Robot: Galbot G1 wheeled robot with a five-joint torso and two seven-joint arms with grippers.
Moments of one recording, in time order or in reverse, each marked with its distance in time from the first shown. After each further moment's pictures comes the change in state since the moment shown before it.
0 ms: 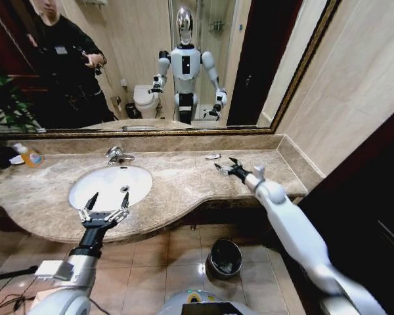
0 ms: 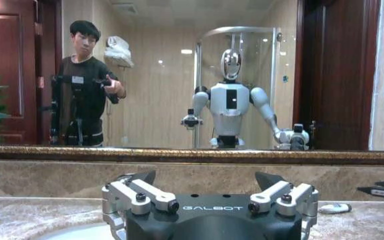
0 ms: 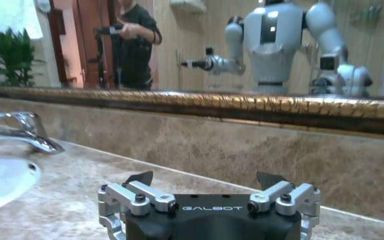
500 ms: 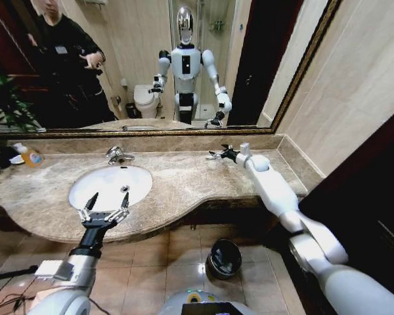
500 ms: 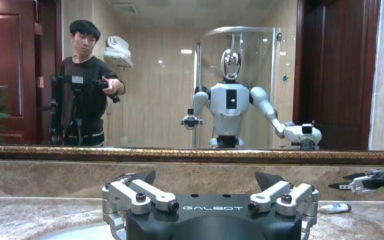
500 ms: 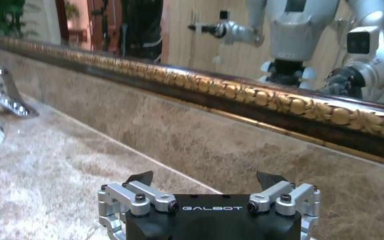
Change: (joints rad) left arm 0.000 0.000 0.000 0.000 0.000 0.000 0.000; right arm 0.364 0.112 -0.121 -0.462 -0.204 0.004 -0.176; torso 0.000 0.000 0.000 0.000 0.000
